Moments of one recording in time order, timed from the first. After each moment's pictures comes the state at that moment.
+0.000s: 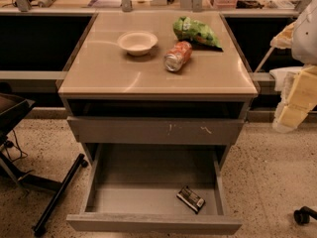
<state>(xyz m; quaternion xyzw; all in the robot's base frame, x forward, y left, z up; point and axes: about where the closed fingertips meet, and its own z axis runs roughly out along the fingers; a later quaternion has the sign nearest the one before) 0.438 -0.216 0.977 -0.60 0.78 -0.04 0.16</state>
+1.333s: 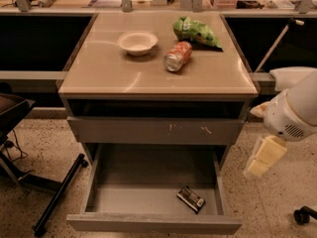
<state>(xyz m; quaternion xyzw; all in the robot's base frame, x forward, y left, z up) 0.437 -0.225 0.808 -0.55 0.82 0.09 0.17</state>
